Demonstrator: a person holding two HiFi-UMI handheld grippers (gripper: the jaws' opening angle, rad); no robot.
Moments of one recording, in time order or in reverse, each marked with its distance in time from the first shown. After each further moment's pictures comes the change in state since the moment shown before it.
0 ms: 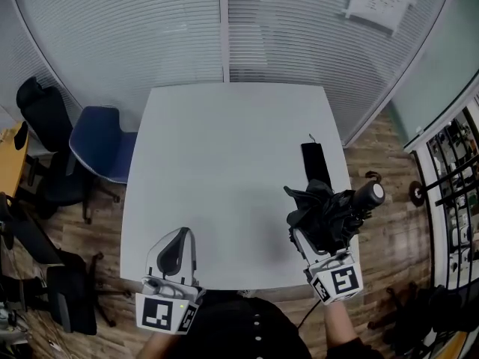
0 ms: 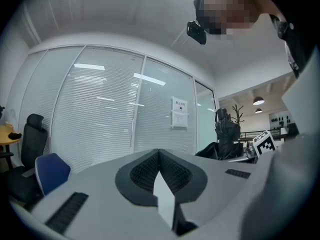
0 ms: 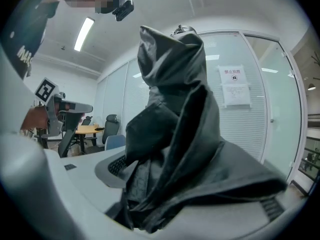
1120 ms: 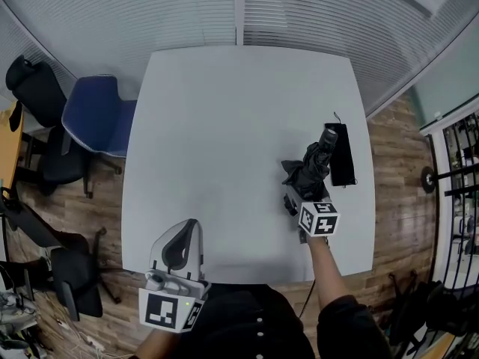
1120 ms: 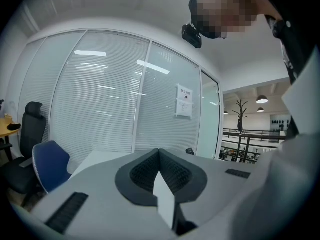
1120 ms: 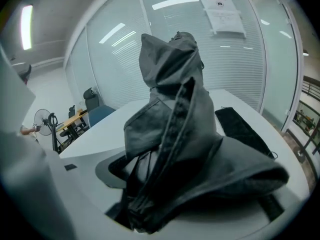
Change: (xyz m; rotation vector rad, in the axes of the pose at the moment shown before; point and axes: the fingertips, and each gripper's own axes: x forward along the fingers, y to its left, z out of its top) left arm 0.038 0.034 -0.047 -0.043 0.130 -0.001; right arm 0.163 -0.044 -0.217 0.298 0.495 -0.078
